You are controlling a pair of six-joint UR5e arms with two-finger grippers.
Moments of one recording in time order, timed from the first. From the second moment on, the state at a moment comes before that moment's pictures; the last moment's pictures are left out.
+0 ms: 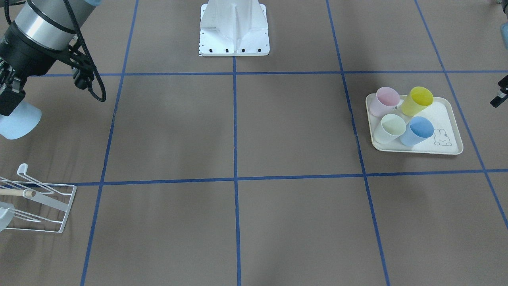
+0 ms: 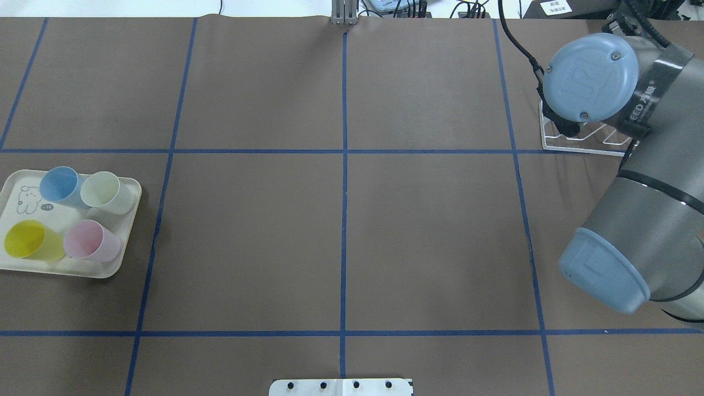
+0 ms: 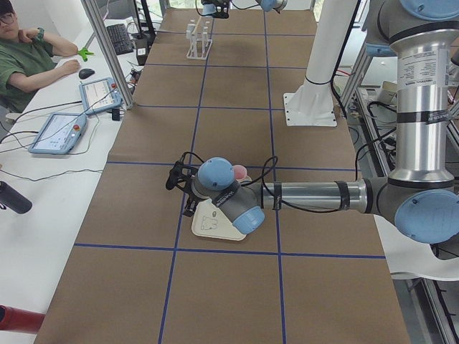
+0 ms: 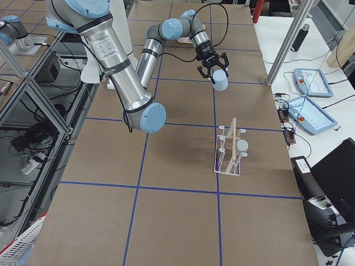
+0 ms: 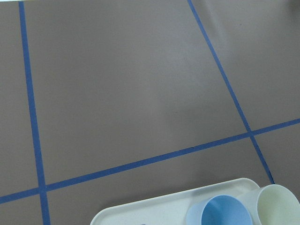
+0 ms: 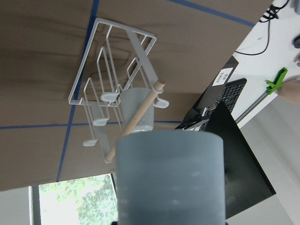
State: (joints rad) left arm -1.46 -1.48 -1.60 -2.46 -2.49 -0.46; right arm 0.77 -1.10 2.15 -2.41 1.10 -0.94
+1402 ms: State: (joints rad) left arm -1.46 -1.47 -1.60 -2.48 -2.49 -0.47; right arm 0.85 -1.27 1.84 -1.88 1.10 -1.18
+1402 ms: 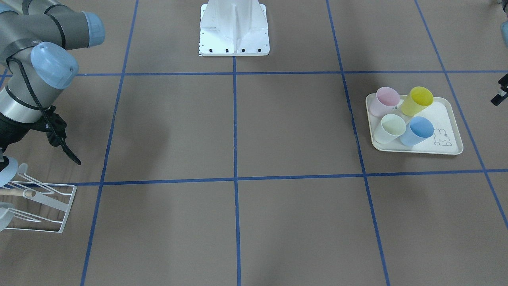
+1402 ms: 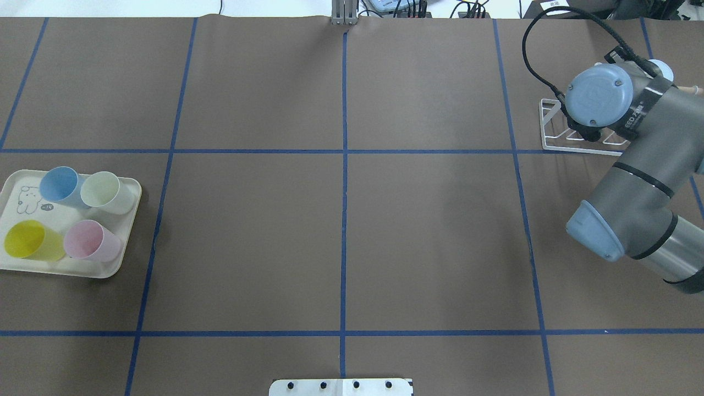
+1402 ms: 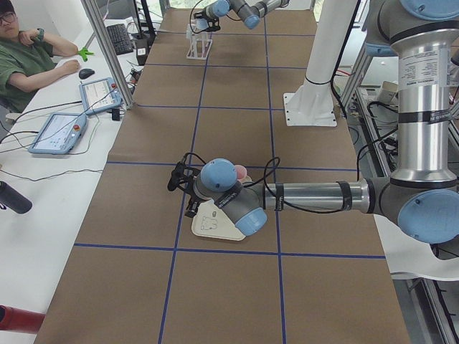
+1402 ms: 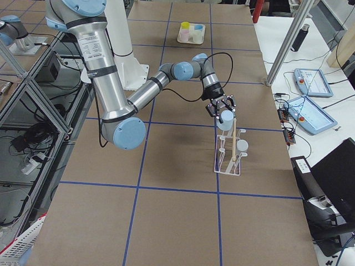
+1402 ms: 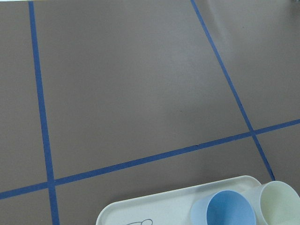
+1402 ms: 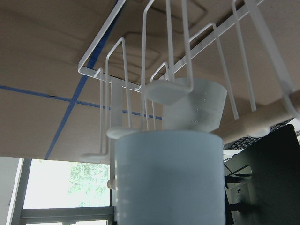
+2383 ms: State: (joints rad) left arm -1.46 -1.47 -1.60 -2.48 -2.48 -0.48; right arm 0.87 -1.31 1.83 -1.86 1.10 -1.21
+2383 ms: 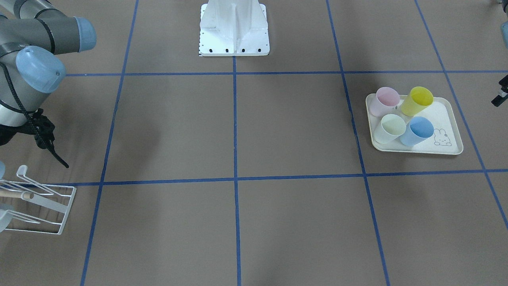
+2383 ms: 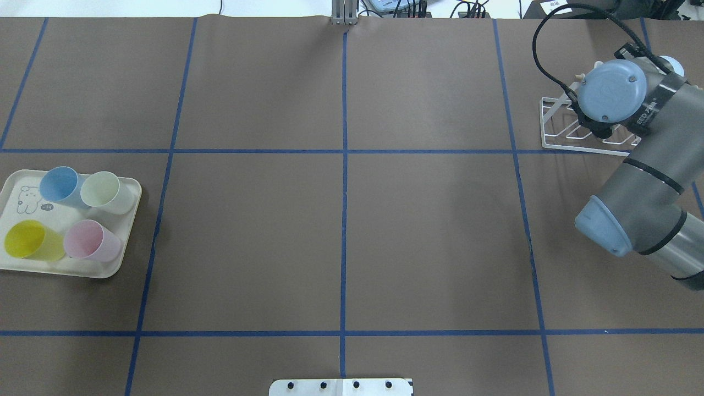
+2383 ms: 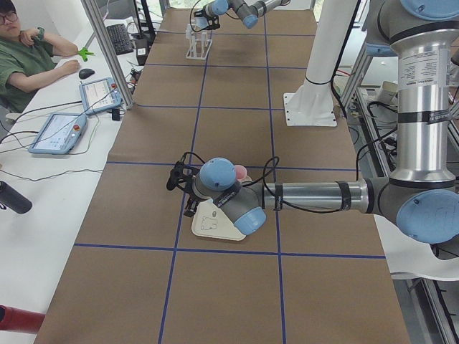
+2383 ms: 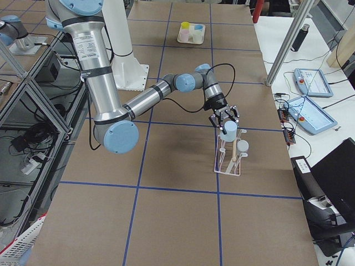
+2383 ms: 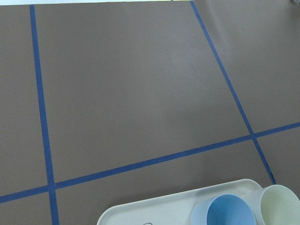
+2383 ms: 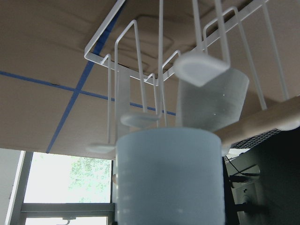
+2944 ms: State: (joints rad) left arm -1.46 -1.48 -1.60 -2.47 -2.48 -0.48; right arm 0.86 -1.32 1.86 -1.86 1.12 -1.20
